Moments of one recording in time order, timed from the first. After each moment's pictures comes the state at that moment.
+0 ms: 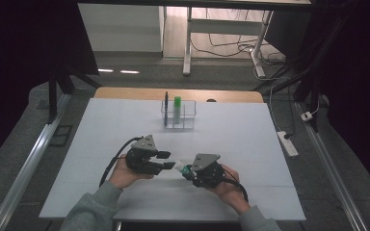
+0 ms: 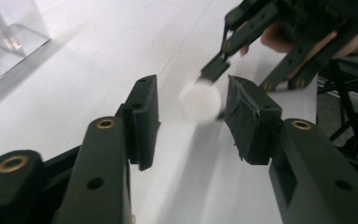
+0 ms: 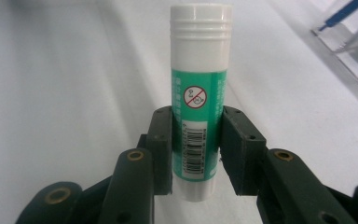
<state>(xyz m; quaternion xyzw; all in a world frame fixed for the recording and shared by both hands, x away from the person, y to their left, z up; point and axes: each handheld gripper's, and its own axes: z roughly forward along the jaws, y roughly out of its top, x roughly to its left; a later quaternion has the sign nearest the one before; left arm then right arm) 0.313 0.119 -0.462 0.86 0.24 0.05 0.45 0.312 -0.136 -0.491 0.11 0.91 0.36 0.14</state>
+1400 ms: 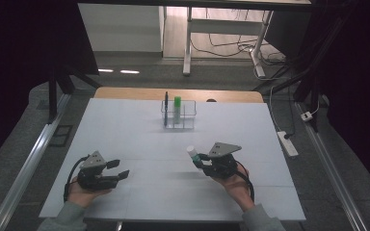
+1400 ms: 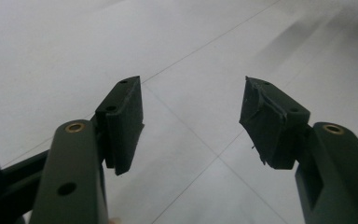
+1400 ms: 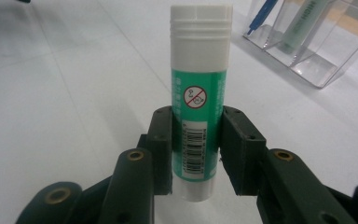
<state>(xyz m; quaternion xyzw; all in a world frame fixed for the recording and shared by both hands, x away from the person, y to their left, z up) 0.258 0.236 -0.511 0.80 0.40 0.13 0.43 0.332 -0.171 -0.480 0.21 0.87 0.43 0.15</state>
